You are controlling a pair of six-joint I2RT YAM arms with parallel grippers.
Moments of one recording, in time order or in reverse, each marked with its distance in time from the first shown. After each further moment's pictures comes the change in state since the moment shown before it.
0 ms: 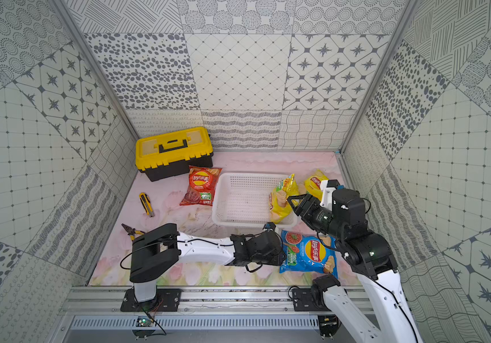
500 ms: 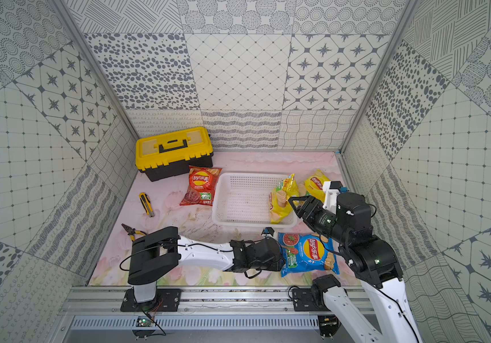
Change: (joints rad) left arm -0.049 -0.013 -0.058 0.037 -0.041 -0.053; right arm 0.000 -0.042 0.005 0.001 -0.014 0.017
